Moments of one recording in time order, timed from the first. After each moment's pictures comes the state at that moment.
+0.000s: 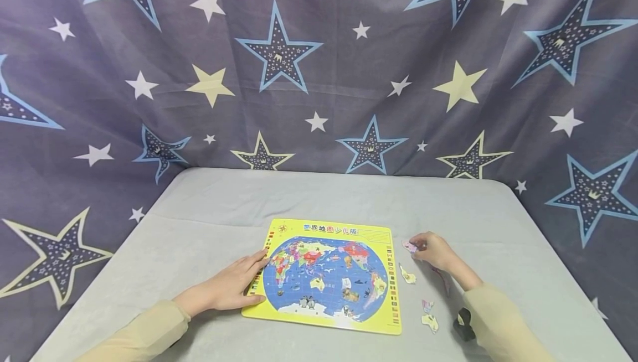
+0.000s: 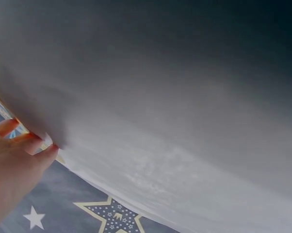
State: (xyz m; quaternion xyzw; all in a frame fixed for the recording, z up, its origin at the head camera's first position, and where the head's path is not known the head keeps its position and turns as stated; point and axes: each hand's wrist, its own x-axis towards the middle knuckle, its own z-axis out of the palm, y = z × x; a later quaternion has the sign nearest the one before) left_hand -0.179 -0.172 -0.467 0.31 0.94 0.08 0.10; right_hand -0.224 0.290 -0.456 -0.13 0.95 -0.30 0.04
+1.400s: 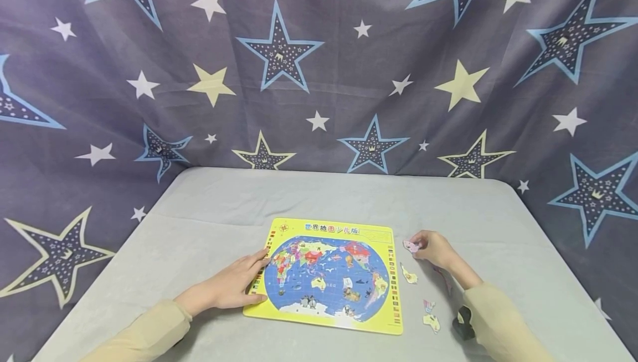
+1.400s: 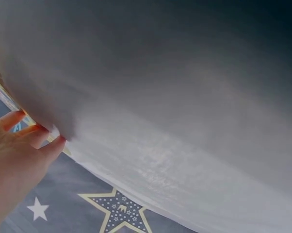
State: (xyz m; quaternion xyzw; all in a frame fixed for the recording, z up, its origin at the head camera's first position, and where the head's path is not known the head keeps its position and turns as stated) left_hand -0.178 -0.170 -0.463 0.31 0.94 0.10 0.11; right_hand -0.228 0.291 -0.459 -0.12 0.91 -0.38 0.05
